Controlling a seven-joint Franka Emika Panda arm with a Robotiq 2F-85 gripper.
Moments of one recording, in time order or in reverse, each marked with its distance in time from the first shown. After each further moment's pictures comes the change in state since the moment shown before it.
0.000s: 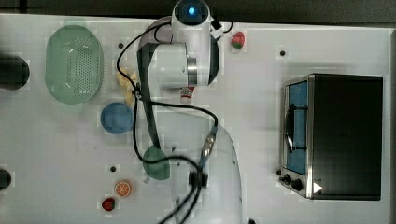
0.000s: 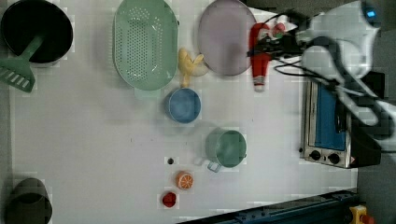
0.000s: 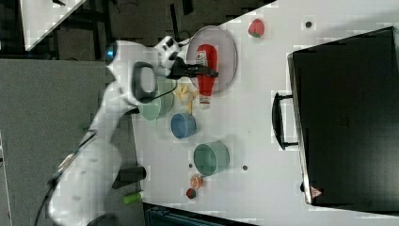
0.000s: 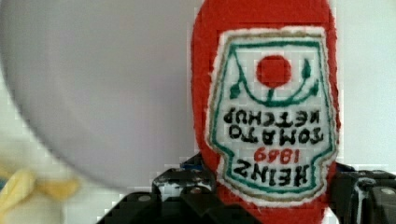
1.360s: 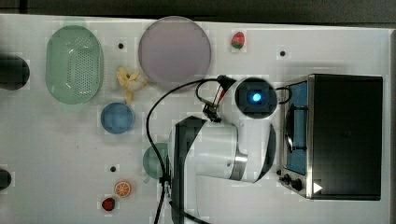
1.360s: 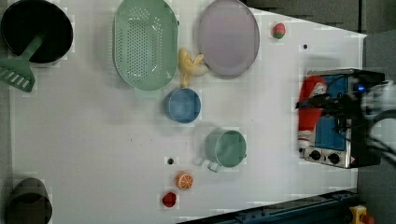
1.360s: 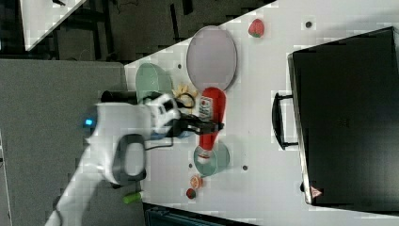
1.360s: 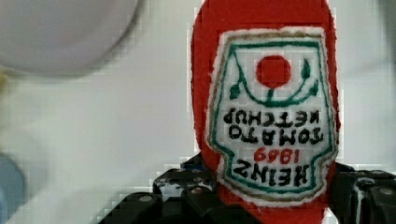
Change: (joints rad) arm -0.163 -0.634 -0.030 -0.734 0.056 0.126 0.000
